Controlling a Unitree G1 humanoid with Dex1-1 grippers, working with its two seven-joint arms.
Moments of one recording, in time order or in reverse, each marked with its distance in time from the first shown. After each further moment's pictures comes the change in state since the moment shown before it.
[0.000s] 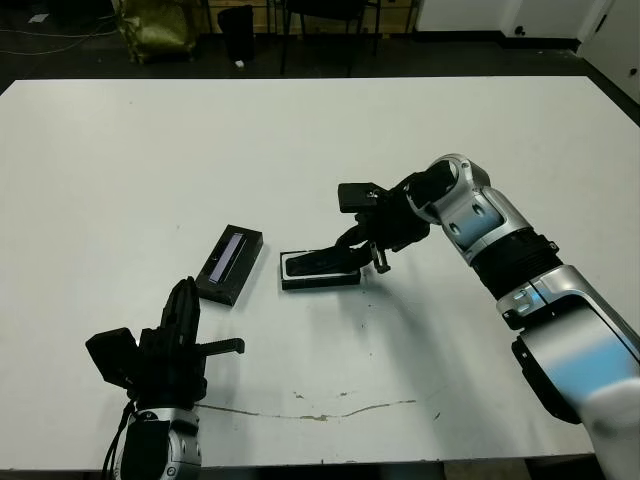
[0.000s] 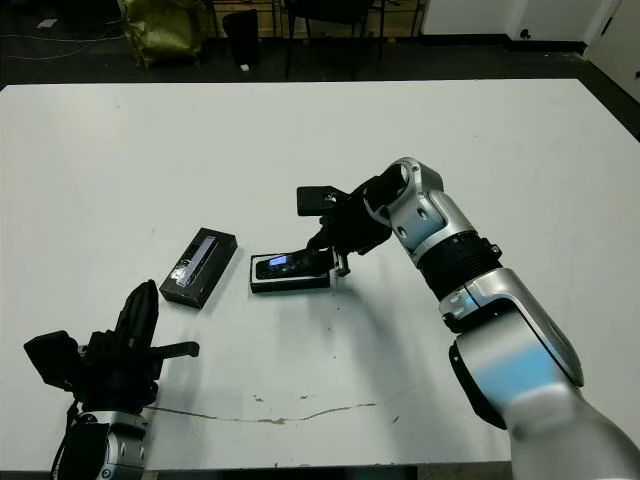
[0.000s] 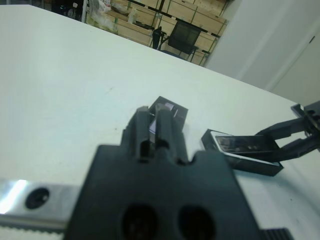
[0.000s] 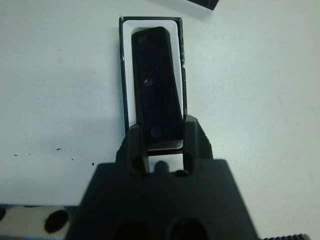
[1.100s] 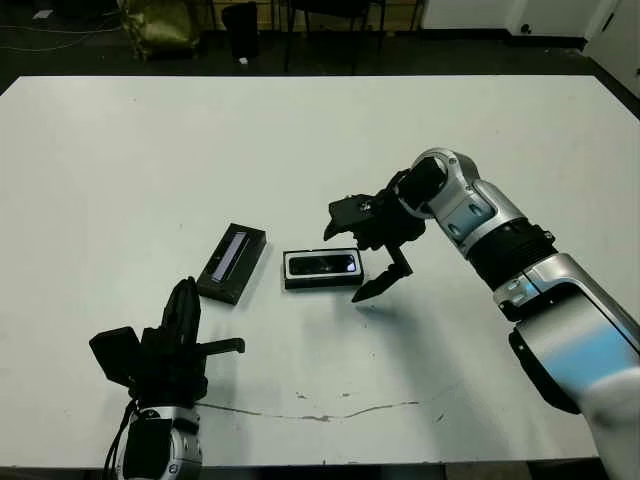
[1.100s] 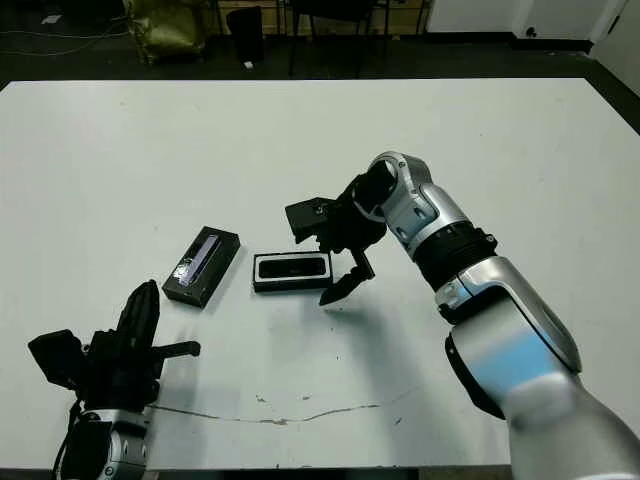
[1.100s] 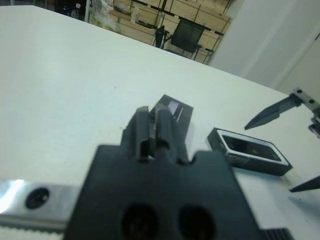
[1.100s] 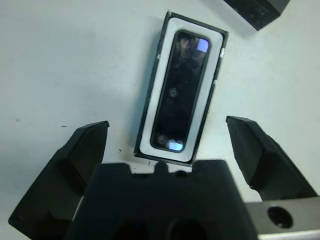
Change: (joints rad) left arm -0.008 0.000 0.002 0.020 0.011 -0.007 0.000; right arm -0.057 -0.003 0.048 0.085 -0.043 -0.270 0.066
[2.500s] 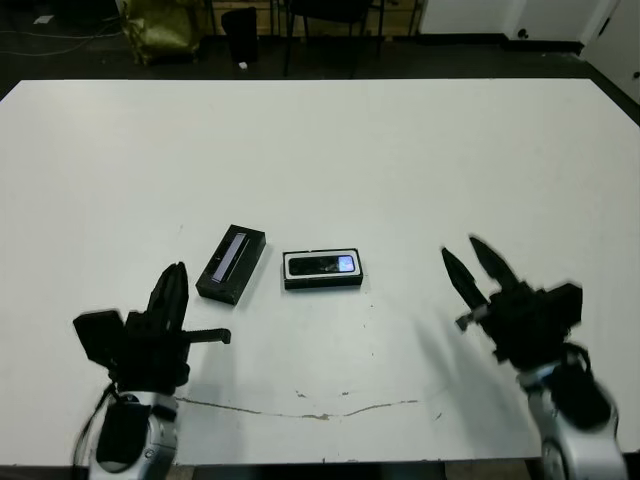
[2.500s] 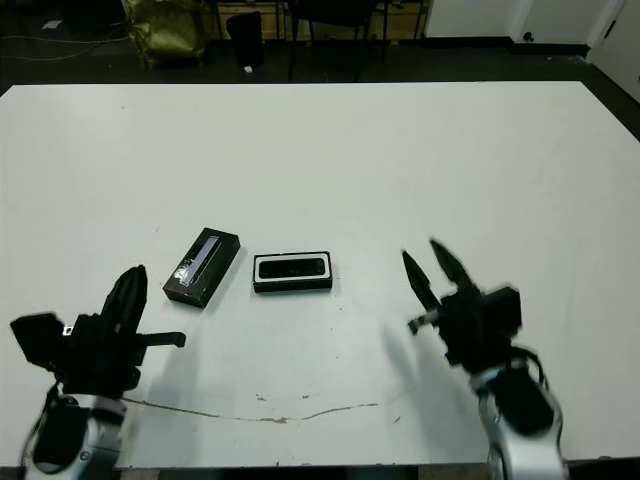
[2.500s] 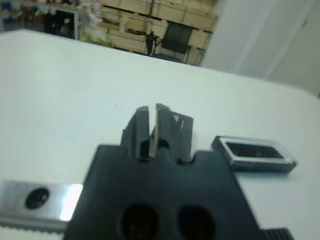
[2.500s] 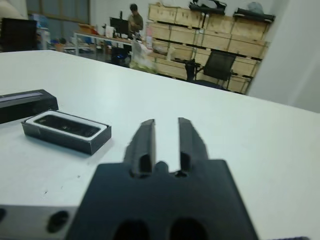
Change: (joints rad) left arm -0.117 0.214 0.096 -0.110 0.021 0.196 -0.115; right arm 1.306 0.132 -0.642 -1.124 0.349 -0.013 -1.080
